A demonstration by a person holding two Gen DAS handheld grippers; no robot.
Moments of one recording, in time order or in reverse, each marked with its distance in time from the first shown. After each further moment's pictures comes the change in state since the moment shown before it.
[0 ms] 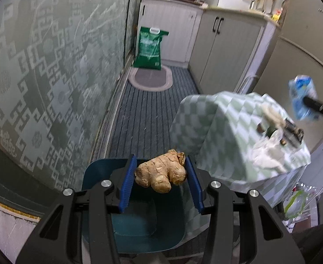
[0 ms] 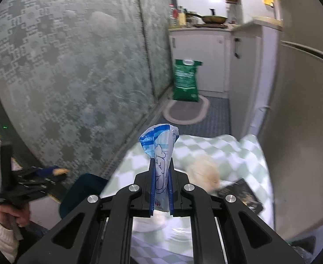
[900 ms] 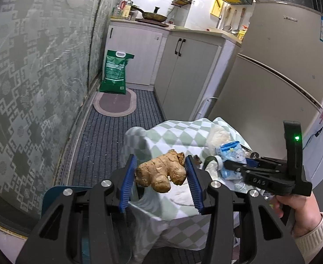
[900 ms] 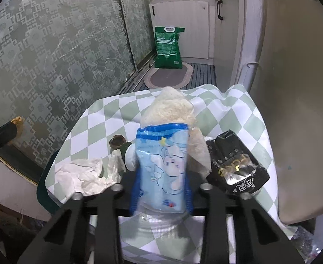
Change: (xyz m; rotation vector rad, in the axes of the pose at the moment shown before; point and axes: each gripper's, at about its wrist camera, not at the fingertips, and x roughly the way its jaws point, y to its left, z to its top) left arm -0.027 -0.081 0.031 0.034 -0.167 -0.189; right arm 0.049 -0.050 -0.050 0.065 0.196 -0.110
